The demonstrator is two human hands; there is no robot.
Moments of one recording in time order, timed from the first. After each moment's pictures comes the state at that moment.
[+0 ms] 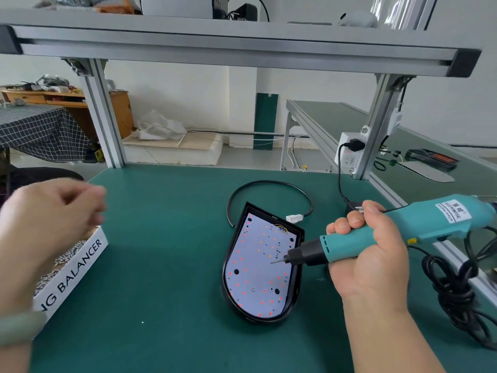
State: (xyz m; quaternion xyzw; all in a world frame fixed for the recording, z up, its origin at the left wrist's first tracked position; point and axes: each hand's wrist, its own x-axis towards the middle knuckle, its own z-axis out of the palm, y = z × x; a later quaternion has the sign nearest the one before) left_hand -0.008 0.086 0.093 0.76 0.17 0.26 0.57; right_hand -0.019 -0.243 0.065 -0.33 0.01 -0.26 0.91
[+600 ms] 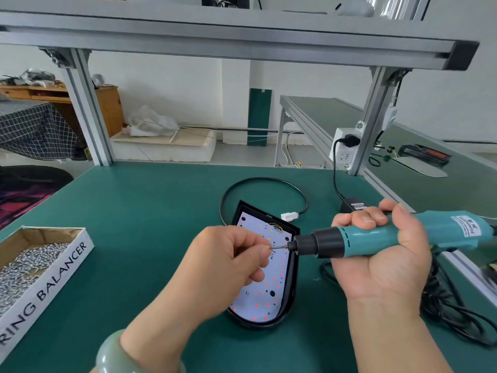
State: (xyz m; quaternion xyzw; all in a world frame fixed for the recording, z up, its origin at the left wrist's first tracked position) left_hand -0.037 -0.070 0.073 0.82 -0.07 0.00 0.56; right_hand -0.024 -0.249 0.074 -0.20 0.00 -0.24 0.95
